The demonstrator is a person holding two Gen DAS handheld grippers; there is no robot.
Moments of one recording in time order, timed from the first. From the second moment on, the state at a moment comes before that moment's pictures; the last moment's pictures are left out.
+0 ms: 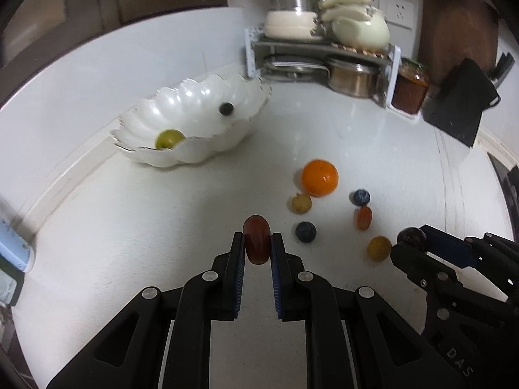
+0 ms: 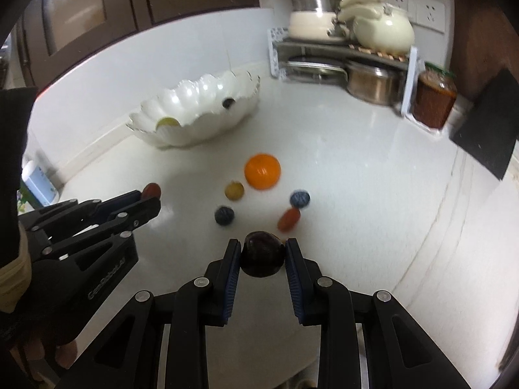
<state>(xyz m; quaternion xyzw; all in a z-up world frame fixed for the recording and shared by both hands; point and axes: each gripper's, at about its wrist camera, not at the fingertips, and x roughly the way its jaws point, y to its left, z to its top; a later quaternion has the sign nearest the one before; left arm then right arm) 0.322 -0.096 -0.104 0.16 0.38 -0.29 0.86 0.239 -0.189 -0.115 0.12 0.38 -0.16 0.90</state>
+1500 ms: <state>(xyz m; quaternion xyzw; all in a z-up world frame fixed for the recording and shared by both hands) 0.392 -0.072 -0.012 0.04 0.30 -0.15 0.94 0.356 -0.203 -0.026 0.05 0.30 -0.04 0.95</state>
